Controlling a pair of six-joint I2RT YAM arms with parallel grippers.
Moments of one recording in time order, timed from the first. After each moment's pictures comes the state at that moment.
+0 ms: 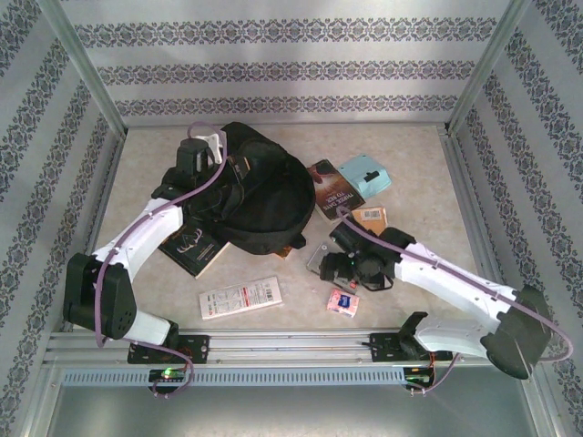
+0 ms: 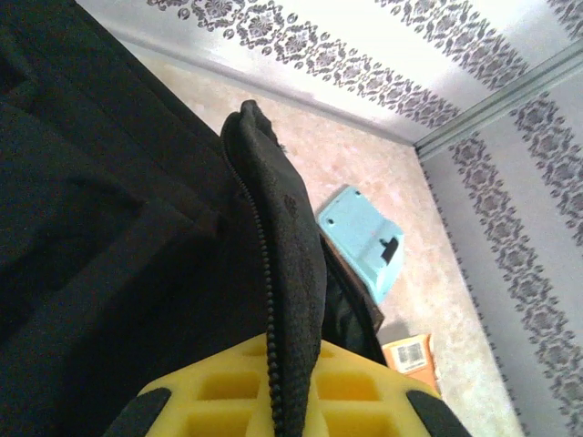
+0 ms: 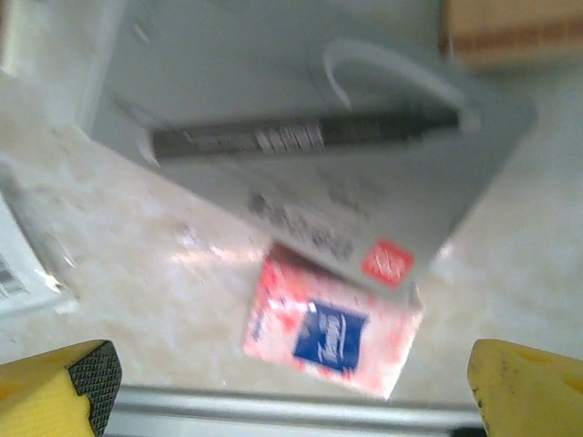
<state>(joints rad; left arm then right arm) -0.25 1.45 1.09 -0.08 0.33 -0.61 0.82 1.15 0.84 -1.05 -0.03 0.97</state>
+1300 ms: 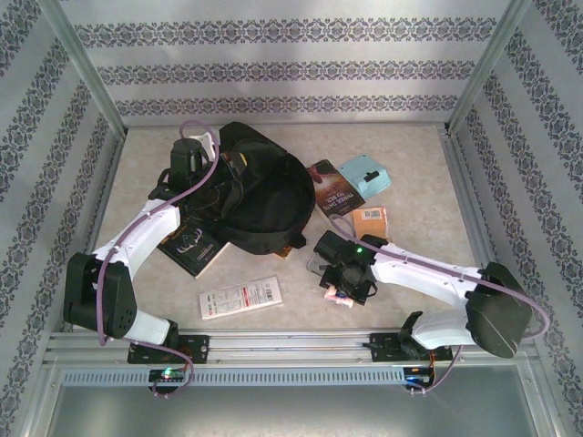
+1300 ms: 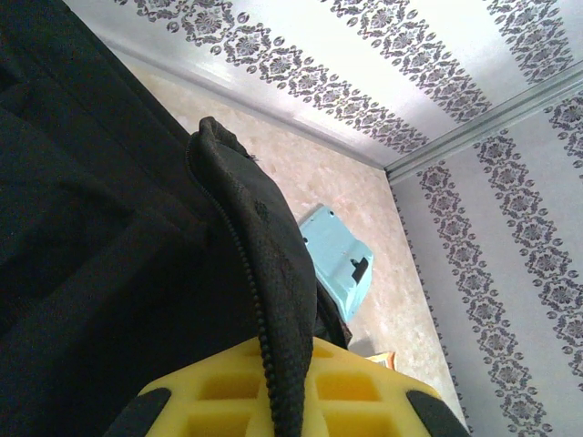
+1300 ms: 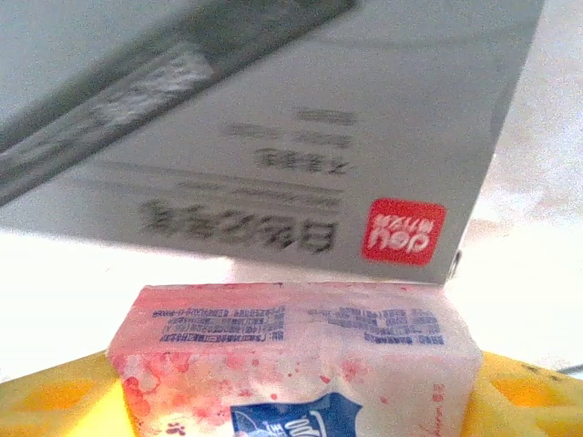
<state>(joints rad) -0.21 1.45 1.06 0.01 0.38 -0.69 0.89 1.29 0.82 -0.97 -0.03 1.32</state>
